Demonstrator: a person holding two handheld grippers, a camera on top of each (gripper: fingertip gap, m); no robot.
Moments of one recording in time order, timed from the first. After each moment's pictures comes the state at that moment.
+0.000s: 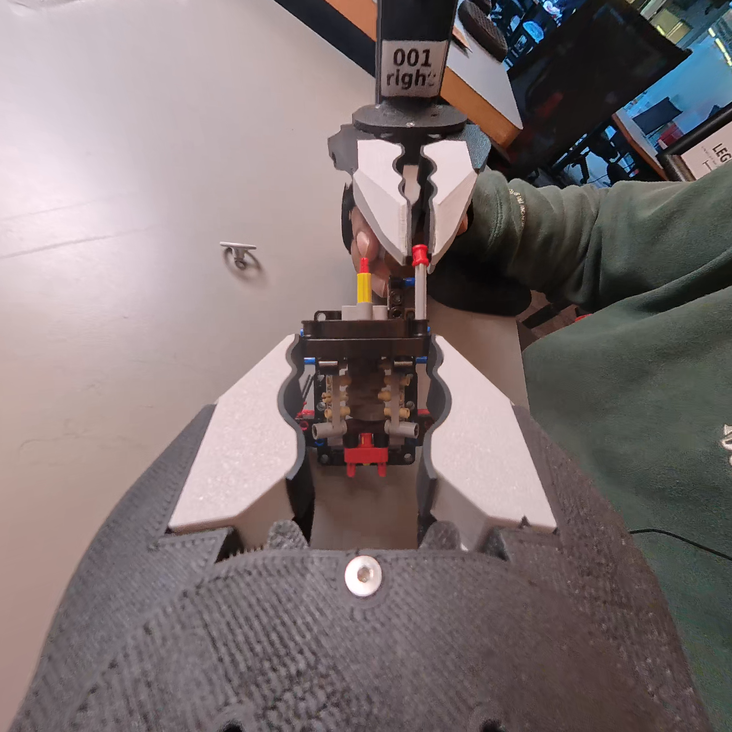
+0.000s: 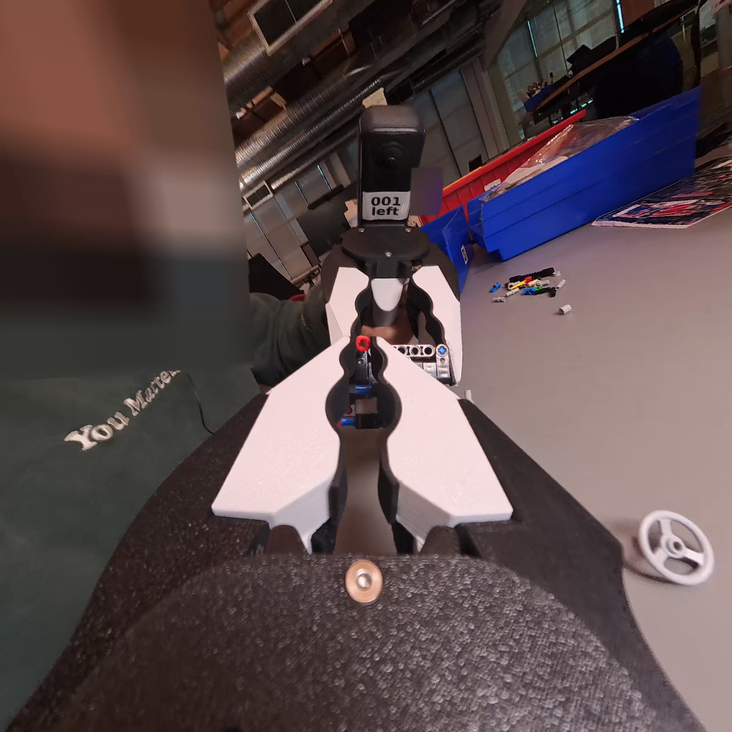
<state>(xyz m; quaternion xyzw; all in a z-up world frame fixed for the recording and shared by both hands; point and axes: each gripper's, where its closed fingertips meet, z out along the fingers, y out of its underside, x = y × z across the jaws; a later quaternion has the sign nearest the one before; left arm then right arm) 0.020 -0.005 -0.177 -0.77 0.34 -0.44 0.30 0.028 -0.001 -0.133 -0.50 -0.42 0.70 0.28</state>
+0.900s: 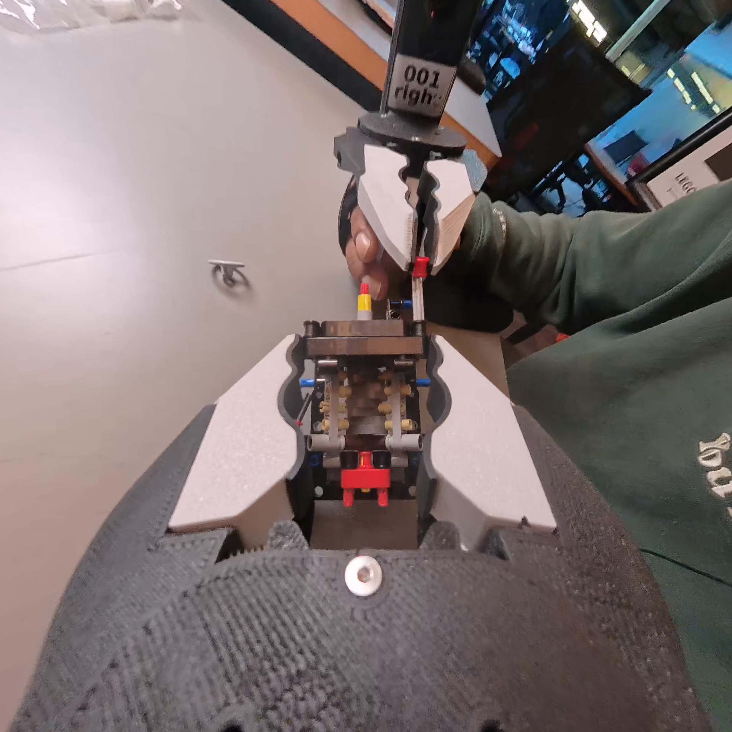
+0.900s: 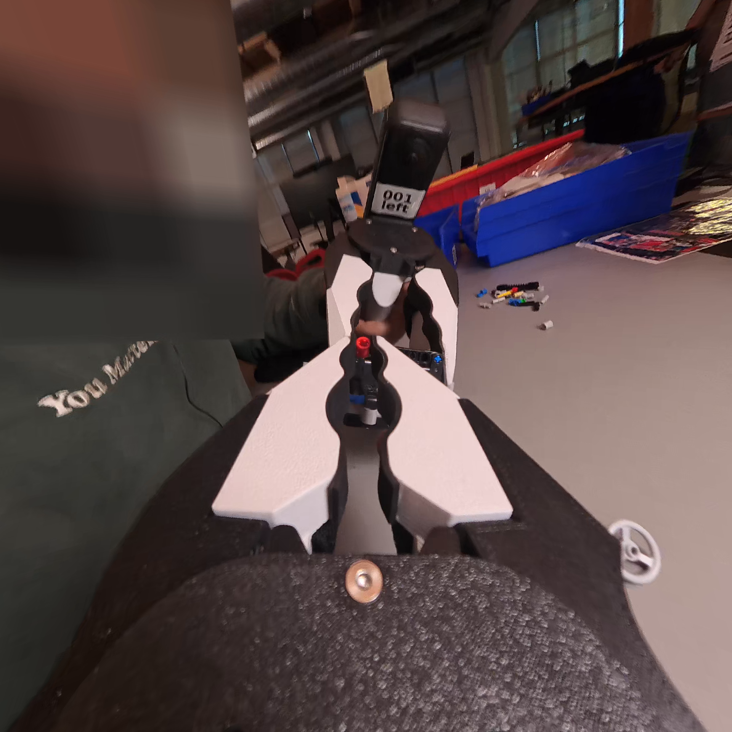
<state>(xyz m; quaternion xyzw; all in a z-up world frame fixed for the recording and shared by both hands) 0.026 -0.007 -0.169 -0.76 0.33 -0.46 0.31 0.034 -0.006 -0.128 -0.48 -0.47 0.67 0.32</state>
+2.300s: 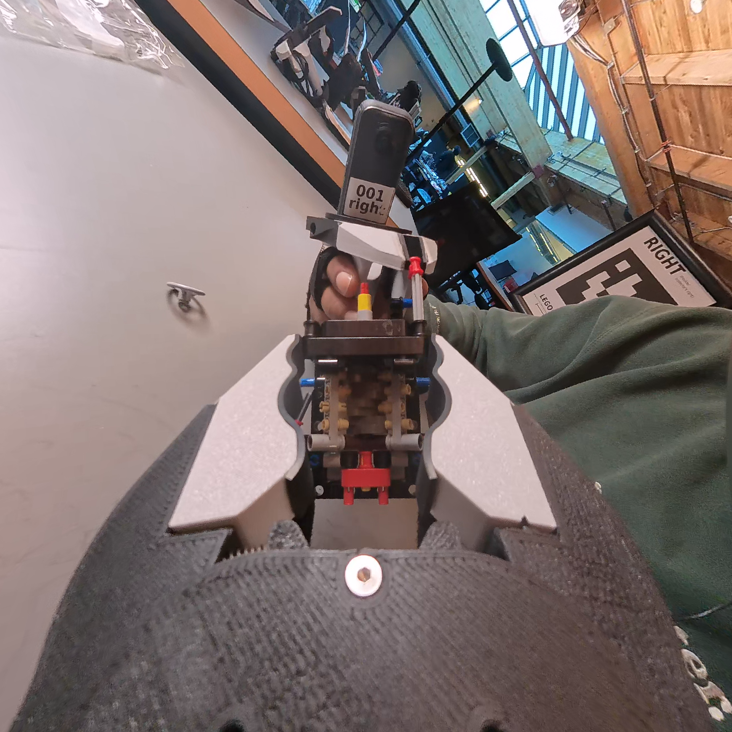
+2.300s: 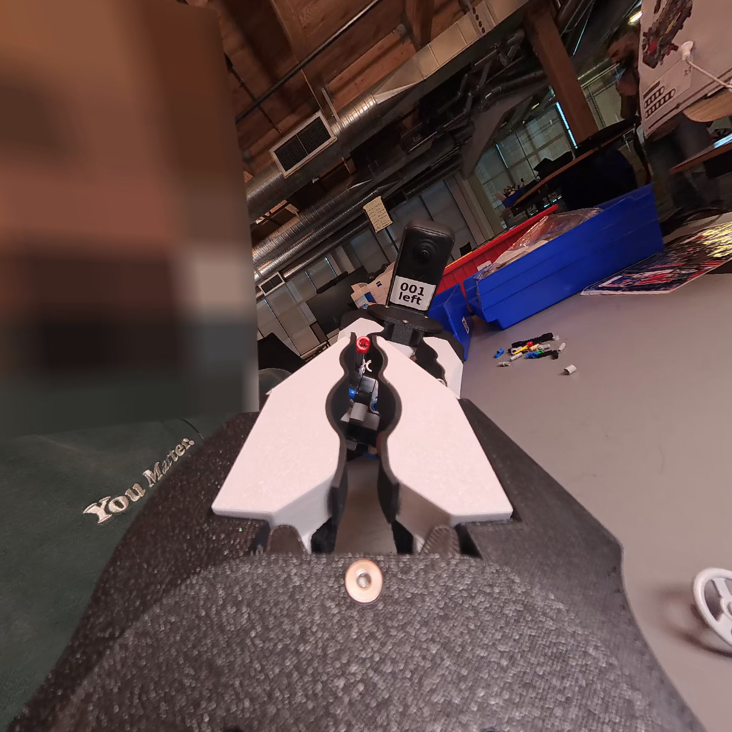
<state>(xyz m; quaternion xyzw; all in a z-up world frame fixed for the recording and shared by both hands) 0.027 -0.001 -0.139 -0.71 0.22 -0.59 0.30 0.029 0.010 -0.099 -0.47 -0.32 0.75 0.32</state>
